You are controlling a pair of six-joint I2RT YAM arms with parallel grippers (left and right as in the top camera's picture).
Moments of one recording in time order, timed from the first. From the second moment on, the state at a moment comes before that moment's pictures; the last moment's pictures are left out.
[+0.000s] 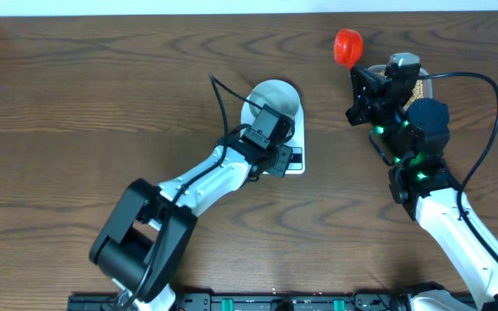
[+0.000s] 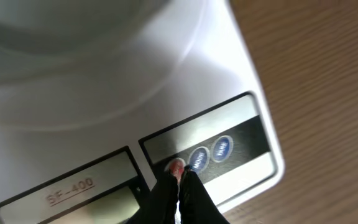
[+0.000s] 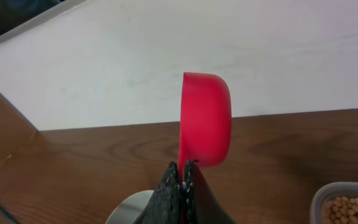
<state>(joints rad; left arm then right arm) -0.62 1.81 1.07 -0.33 0.09 -0.22 0.21 1.31 0.73 0.48 -0.19 0.33</state>
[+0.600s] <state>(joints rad) -0.62 1.79 1.07 -0.32 0.09 -0.20 0.21 1.31 0.73 0.53 -0.14 0.33</state>
